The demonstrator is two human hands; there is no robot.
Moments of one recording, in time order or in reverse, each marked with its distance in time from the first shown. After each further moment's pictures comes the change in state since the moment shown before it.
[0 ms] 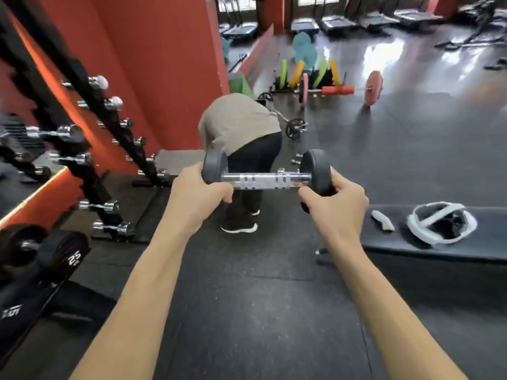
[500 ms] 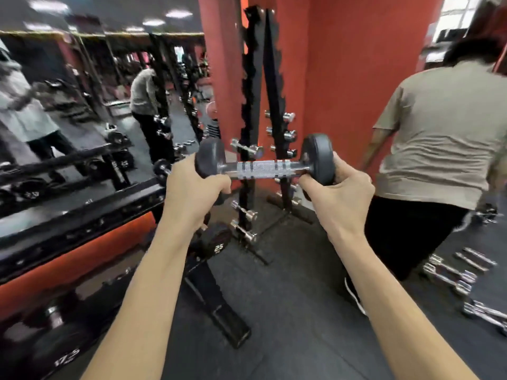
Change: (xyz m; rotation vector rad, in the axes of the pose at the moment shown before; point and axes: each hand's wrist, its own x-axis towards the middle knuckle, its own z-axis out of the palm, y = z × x) left_hand -0.006 -0.052 -0.340 0.021 0.804 -0.036; right_hand -0.052 -0.228 0.308 0.401 -0.421 -0.438
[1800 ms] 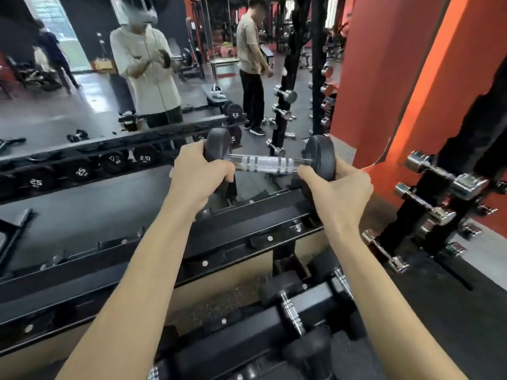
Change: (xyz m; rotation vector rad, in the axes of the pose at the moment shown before) left_hand 0.485 -0.374 -0.350 0.141 0.239 -0.290; right_hand 0.011 0.003 0.753 0.199 -0.324 0.129
